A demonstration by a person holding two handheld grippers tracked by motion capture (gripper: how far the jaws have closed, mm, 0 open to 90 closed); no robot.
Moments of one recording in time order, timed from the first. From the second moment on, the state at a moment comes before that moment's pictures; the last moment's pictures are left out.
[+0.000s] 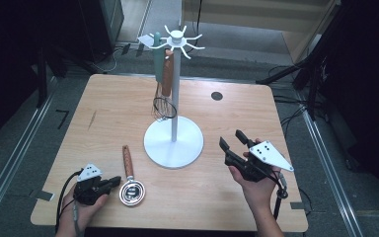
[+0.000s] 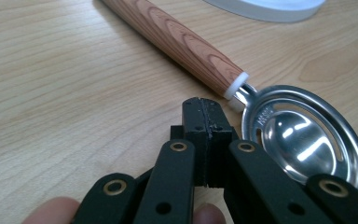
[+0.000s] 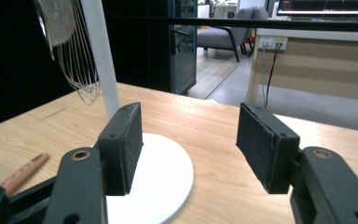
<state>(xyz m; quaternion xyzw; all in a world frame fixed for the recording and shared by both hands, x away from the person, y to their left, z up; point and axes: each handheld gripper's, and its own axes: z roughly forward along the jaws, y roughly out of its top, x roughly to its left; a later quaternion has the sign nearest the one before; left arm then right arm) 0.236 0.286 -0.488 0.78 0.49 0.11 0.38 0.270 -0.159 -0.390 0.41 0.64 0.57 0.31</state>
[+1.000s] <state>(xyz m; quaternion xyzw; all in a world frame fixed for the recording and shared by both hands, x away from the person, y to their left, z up) 0.227 0.236 -0.489 0.81 0.44 0.09 0.38 0.246 -0.207 -0.443 0.48 0.63 0.52 0.31</state>
